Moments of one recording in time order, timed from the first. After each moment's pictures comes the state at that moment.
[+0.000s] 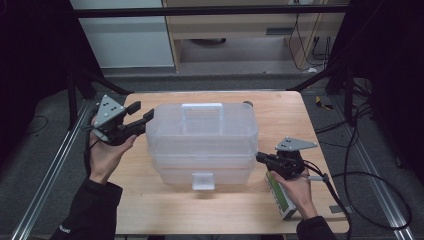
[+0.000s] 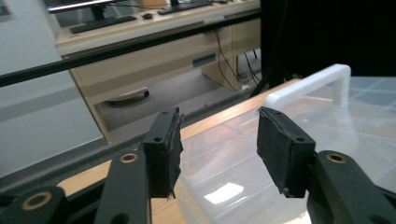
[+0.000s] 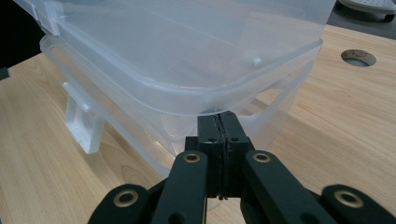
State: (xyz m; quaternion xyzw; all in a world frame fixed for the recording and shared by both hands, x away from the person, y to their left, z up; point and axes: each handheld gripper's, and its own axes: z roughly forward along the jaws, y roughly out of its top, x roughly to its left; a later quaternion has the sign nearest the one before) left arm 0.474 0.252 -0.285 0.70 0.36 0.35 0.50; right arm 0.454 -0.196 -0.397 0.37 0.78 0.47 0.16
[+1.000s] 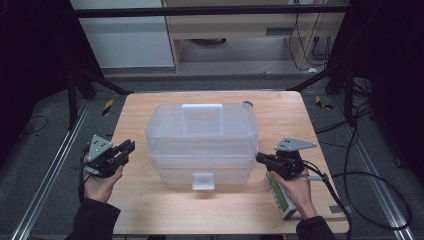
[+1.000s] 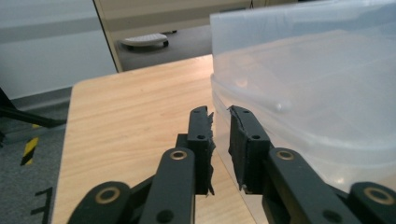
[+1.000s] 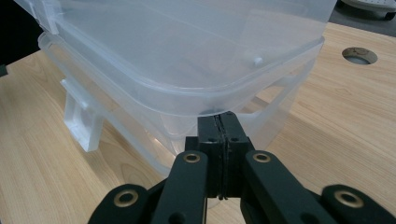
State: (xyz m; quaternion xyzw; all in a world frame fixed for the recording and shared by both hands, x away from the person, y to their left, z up) left arm 0.447 0.296 -0.383 0.70 0.45 0.31 0.45; right arm 0.455 -0.195 -0.399 0.37 0.78 0.47 0.16
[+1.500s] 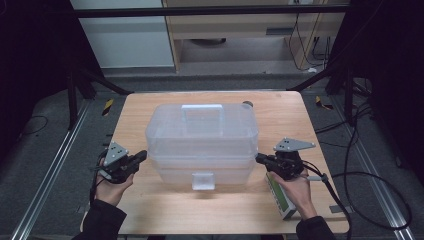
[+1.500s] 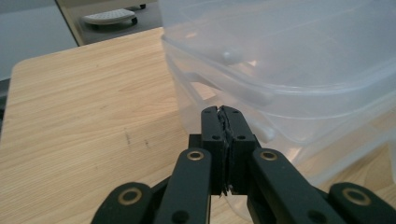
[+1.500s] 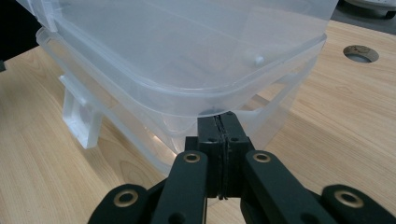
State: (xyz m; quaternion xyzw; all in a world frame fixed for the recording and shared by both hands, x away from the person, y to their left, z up) left arm 0.447 0.275 -0.406 0.75 0.42 0.26 0.44; right arm 0.455 -0.194 -0.400 0.37 0.79 0.46 0.16
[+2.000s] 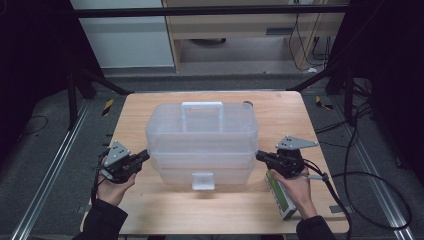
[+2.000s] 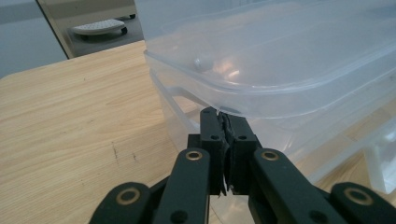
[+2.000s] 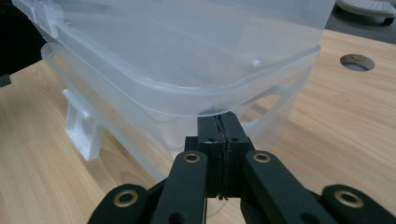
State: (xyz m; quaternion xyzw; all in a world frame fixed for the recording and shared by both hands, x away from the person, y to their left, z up) left arm 0.447 0.270 -0.399 0.75 0.40 0.26 0.46; right arm 0.457 -0.197 -0.396 0.37 0.78 0.48 0.16
